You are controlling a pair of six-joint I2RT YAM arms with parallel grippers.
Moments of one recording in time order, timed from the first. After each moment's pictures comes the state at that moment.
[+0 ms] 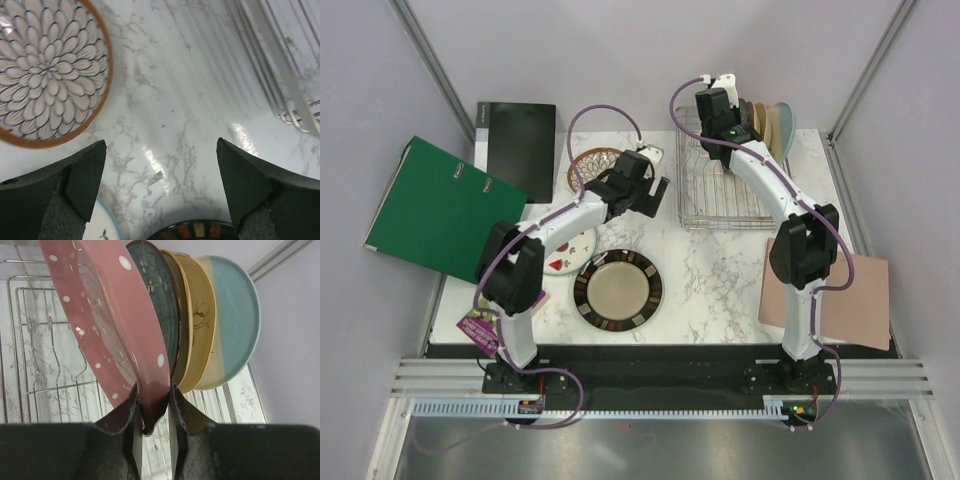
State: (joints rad) left arm -0.61 1.91 1.49 -0.30 -0.19 -0.02; right arm 0.39 2.07 2.03 -0.51 0.74 0.02
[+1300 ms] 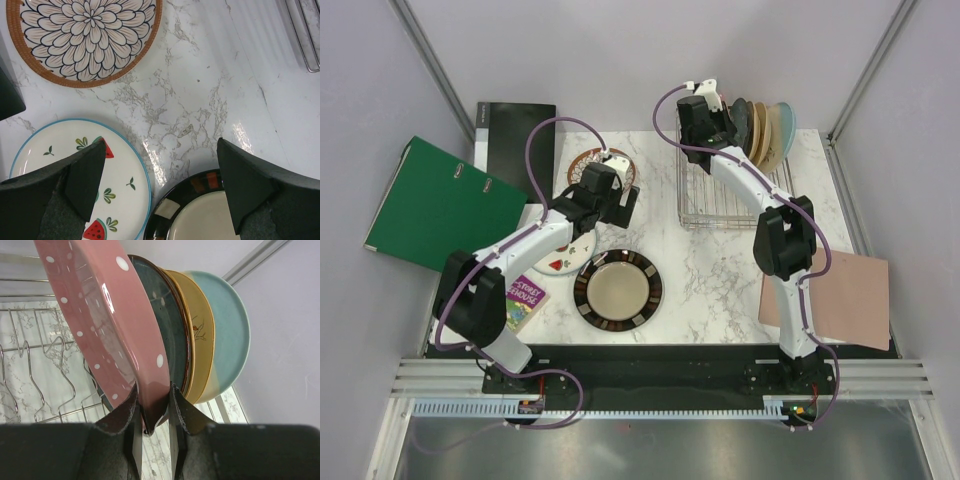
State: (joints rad) left arm -0.54 1.59 1.18 -0.29 -0.21 -0.03; right arm 0.43 2.22 2.08 -0.31 0.98 -0.12
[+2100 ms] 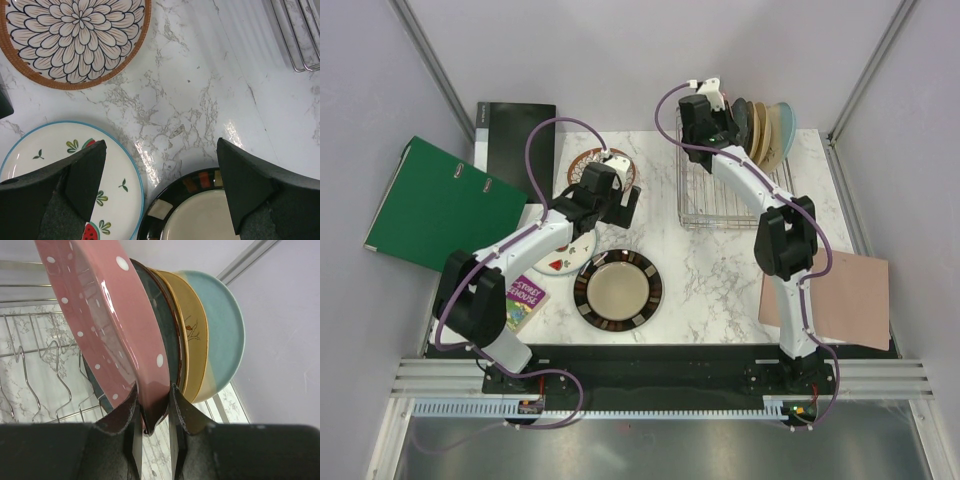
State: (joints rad) left arm -0.54 1.59 1.18 -0.28 -0.17 -0.05; right arm 0.43 2.22 2.08 -0.31 1.00 -0.09
